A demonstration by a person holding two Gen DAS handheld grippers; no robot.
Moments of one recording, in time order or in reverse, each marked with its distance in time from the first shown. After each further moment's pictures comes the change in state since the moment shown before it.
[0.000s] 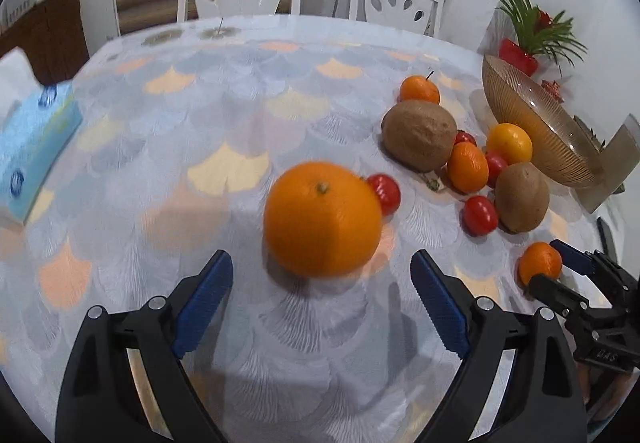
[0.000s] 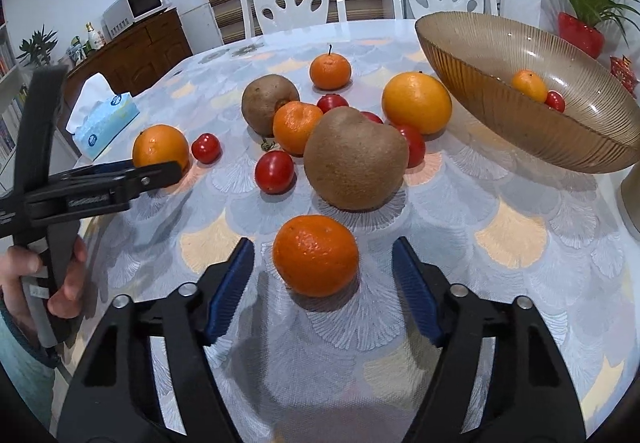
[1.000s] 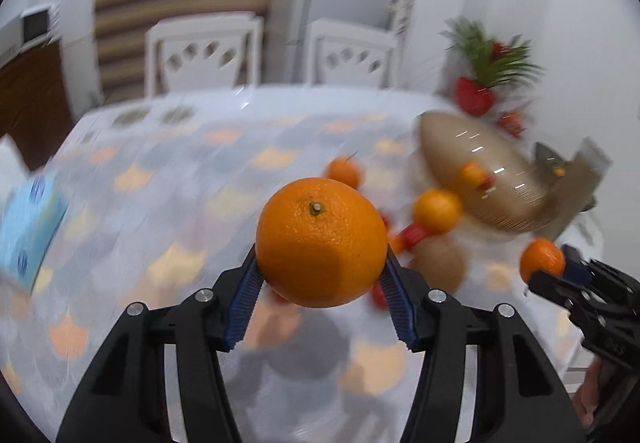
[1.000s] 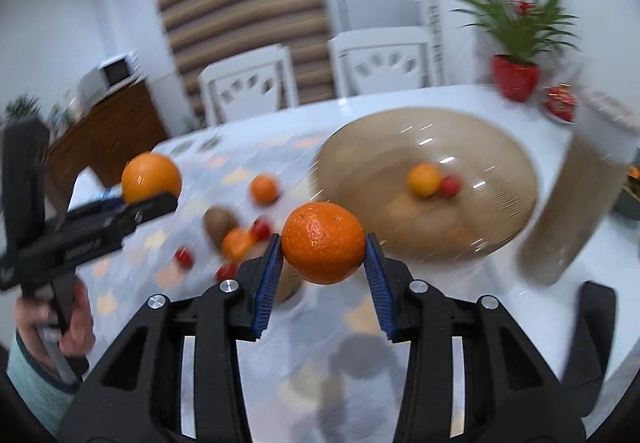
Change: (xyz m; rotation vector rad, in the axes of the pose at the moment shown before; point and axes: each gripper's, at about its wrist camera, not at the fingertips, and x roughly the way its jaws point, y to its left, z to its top) left arm -0.051 -0.065 0.044 0.088 -0.189 -0.094; right arm -0.118 -0.077 0.060 0.155 -0.237 -0.123
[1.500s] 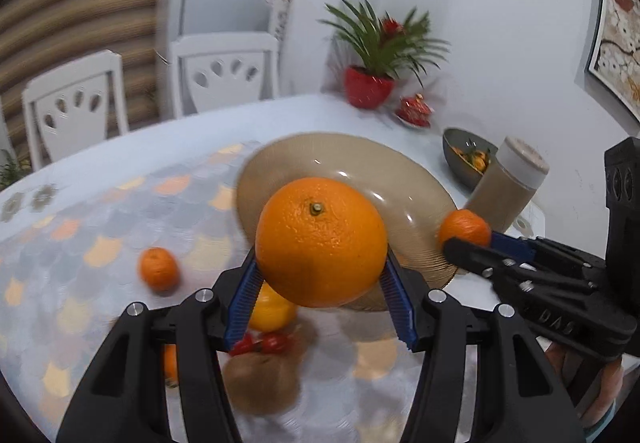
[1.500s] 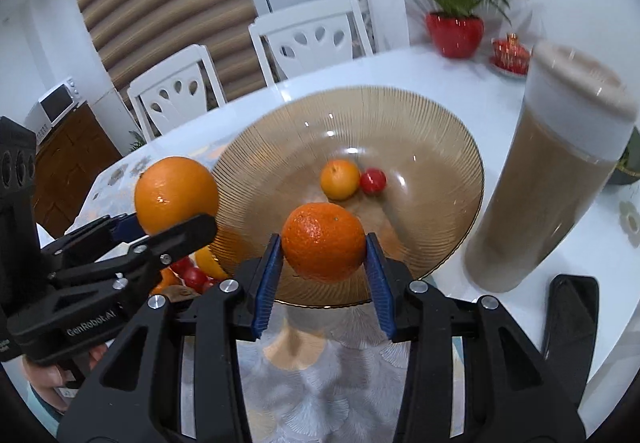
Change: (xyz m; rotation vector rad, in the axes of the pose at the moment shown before) left arm 0.067 -0.141 0.064 0.177 0.055 -0.266; right arm 0.045 -0.060 0.013 0.144 0.120 -0.108
